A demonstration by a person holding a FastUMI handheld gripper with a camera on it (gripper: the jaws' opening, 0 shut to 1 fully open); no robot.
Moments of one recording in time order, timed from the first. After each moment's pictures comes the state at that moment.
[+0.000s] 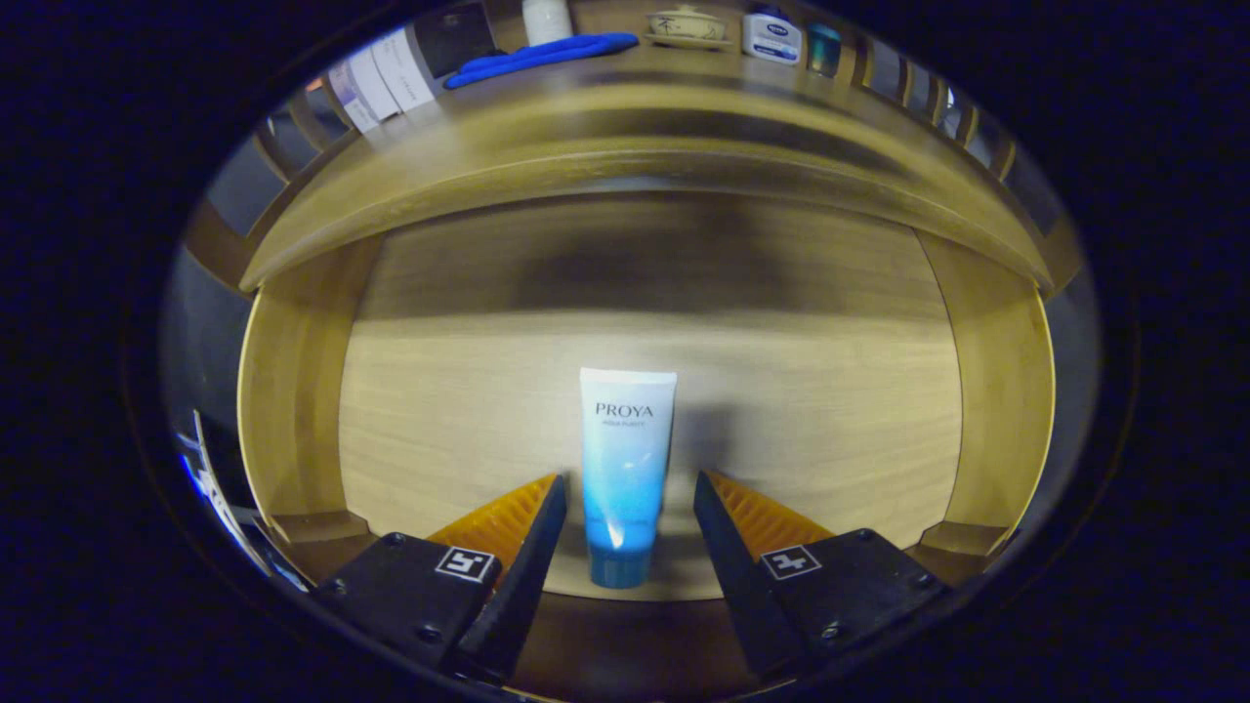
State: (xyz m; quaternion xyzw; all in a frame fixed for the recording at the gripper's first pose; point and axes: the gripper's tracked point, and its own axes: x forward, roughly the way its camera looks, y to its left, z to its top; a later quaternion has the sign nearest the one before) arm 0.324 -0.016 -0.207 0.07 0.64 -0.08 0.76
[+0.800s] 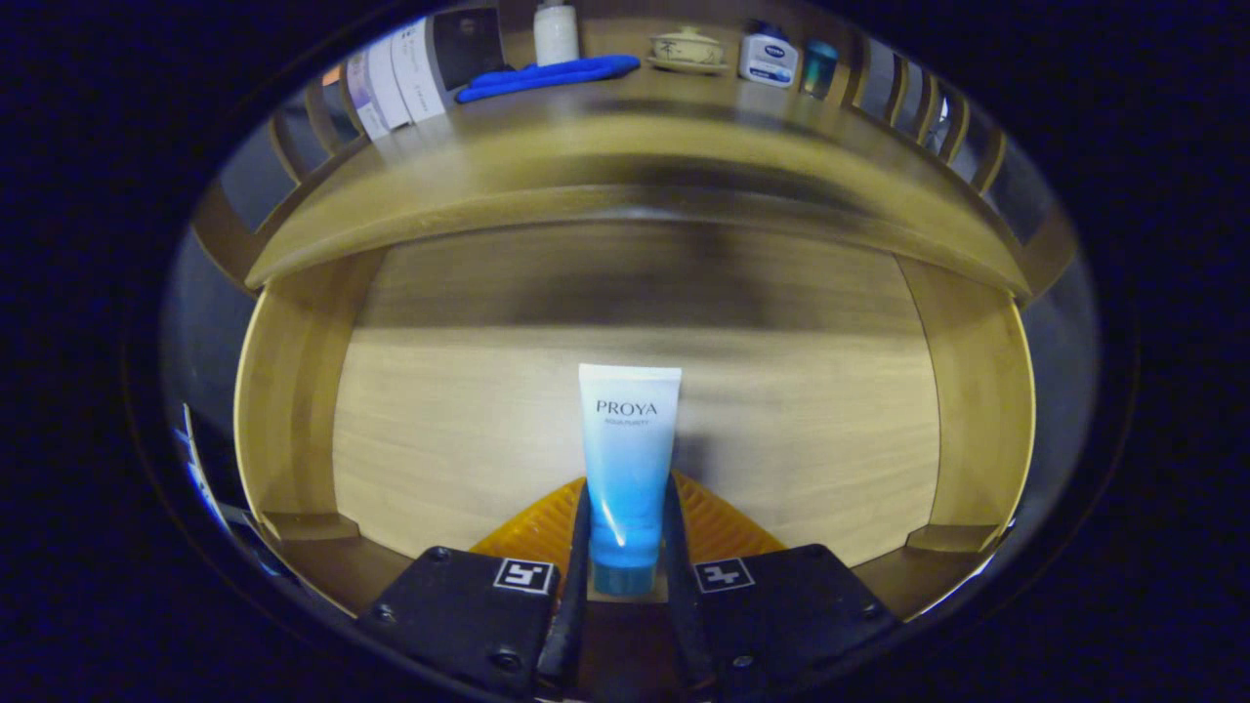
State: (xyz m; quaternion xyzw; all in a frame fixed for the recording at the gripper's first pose) arm 0.332 -0.010 -0.196 0.04 0.59 -0.09 0.80
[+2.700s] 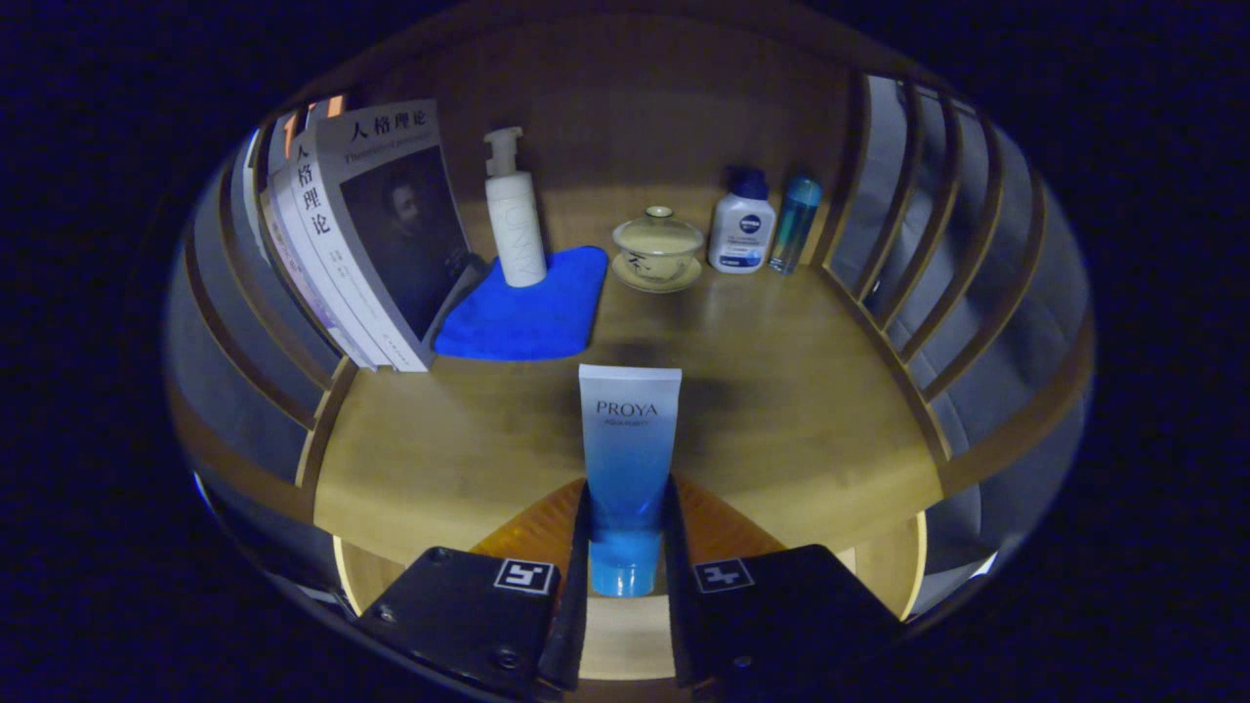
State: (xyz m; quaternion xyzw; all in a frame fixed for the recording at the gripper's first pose) arm 0.507 -0.041 -0.075 0.05 0.45 -0.14 0.88
